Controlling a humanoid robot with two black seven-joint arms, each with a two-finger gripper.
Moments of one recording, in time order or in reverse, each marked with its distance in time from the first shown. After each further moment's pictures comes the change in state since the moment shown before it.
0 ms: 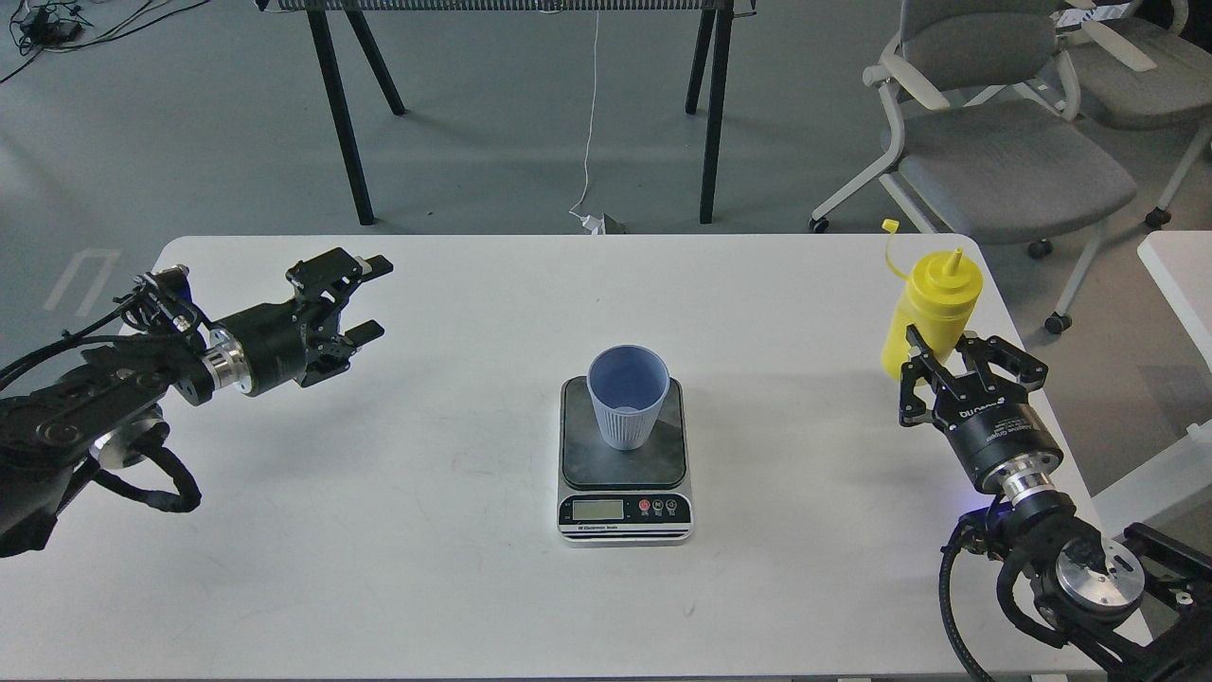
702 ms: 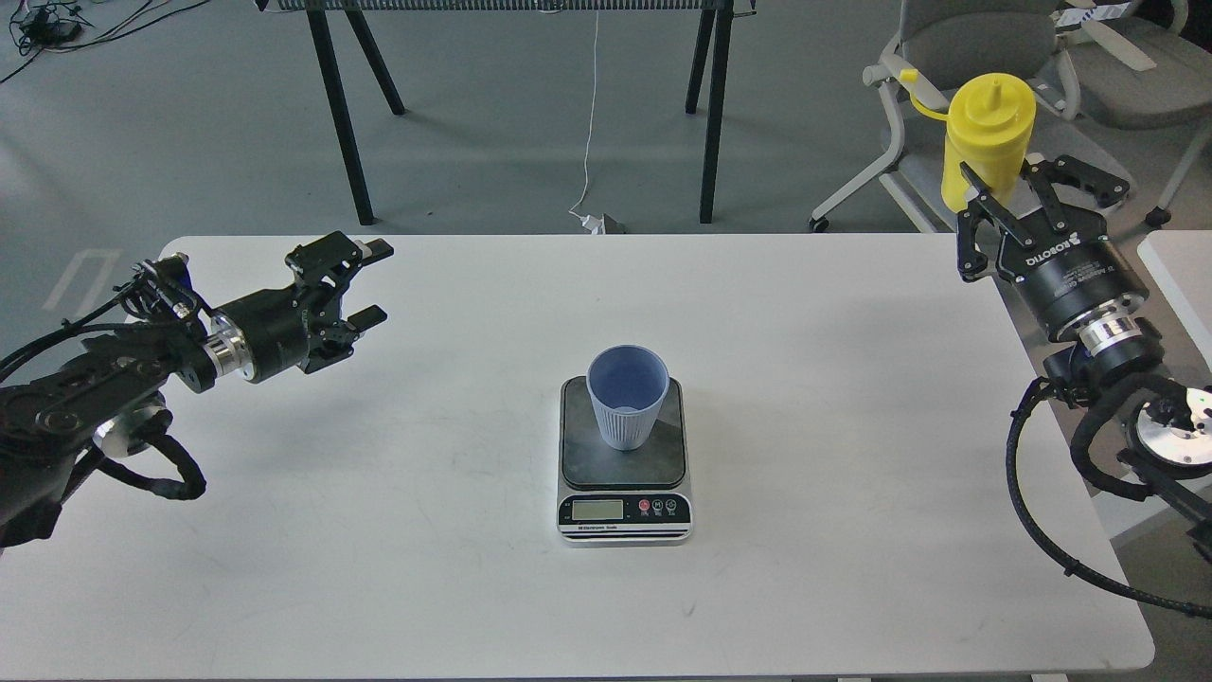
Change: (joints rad) left arm -0.019 -0.003 0.000 0.002 -0.027 0.000 0.000; right arm 0.270 -0.154 -0.001 -0.048 -0.110 0.000 -0.051
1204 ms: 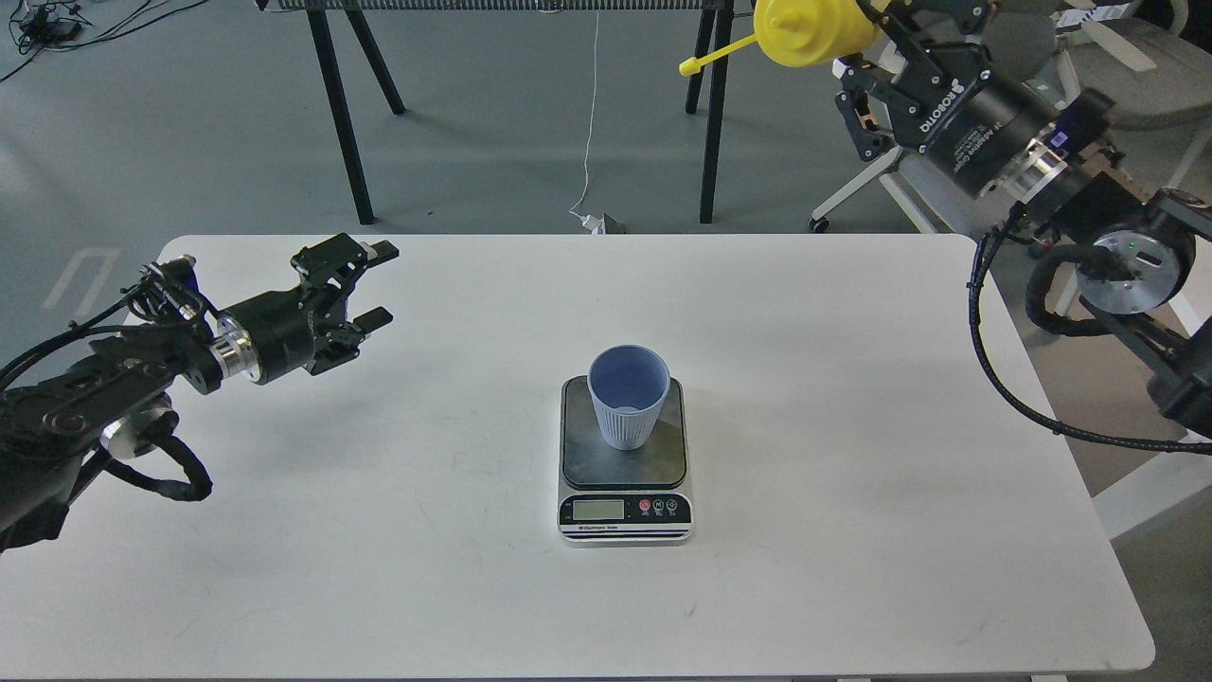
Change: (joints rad) left arm -0.001 -0.011 -0.003 0.000 0.000 0.000 0.000; right arm 0.381 0.042 -0.094 -0.042 -0.469 0.000 -0.013
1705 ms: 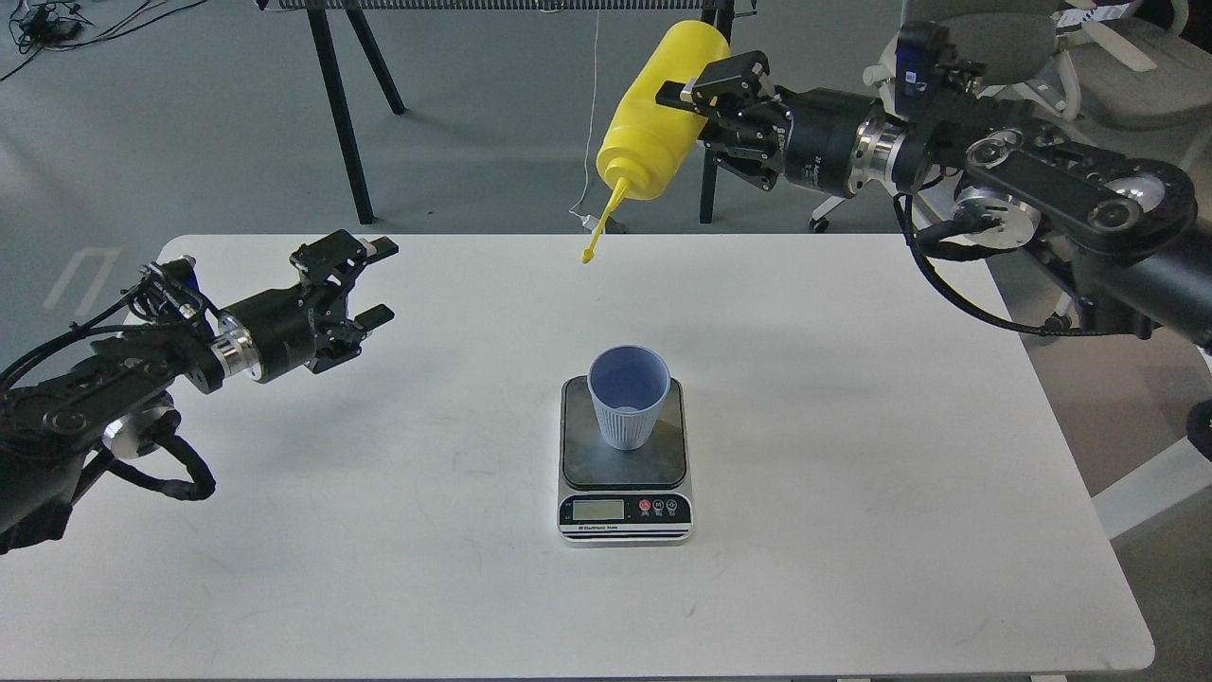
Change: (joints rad) left arm 0.002 -0.004 -0.001 0.000 -0.023 0.000 0.000; right arm 0.358 0.245 -0.371 -0.267 -0.483 -0.001 0.002
